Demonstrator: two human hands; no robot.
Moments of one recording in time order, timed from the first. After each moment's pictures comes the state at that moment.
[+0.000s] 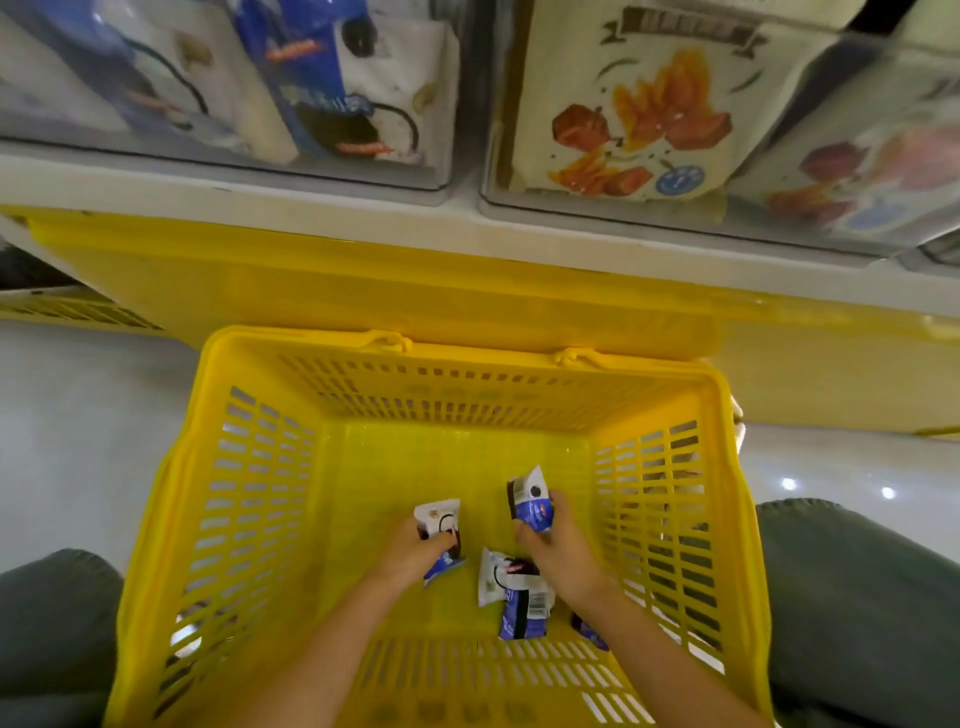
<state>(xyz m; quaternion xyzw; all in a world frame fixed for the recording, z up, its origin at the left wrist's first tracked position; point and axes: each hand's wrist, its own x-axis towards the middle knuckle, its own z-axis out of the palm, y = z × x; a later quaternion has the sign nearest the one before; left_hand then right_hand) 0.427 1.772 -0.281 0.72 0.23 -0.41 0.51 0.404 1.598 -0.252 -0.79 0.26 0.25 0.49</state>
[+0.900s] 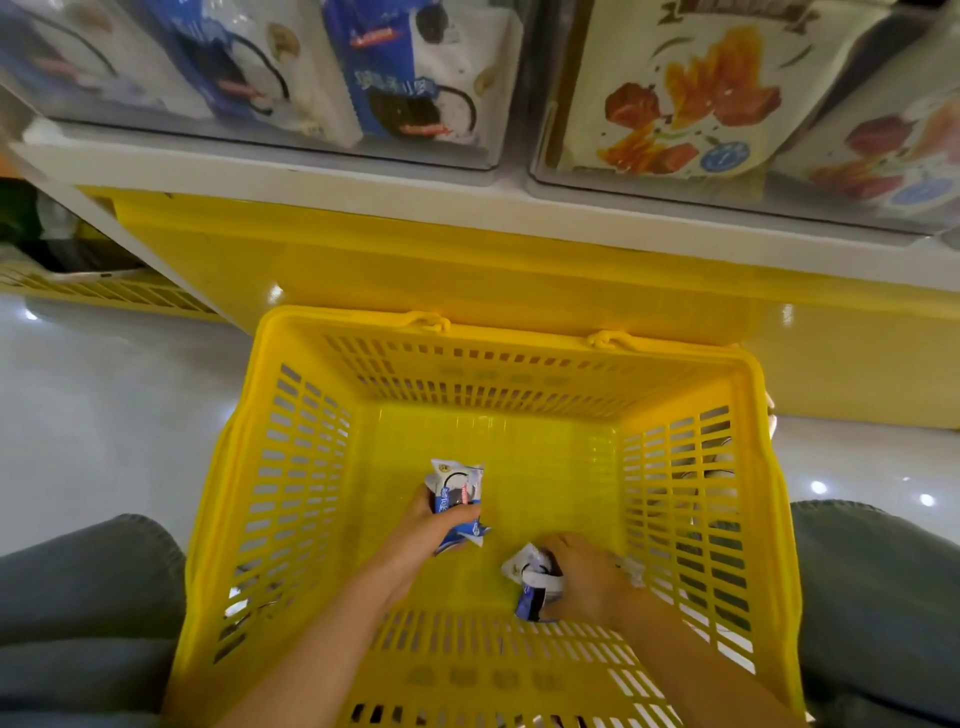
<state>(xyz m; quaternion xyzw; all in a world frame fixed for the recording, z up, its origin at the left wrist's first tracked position) 0.423 1.798 -0.251 0.60 0.27 -0.39 0.64 0.368 1.580 -0.290 -0.87 -0.04 0.47 0.17</state>
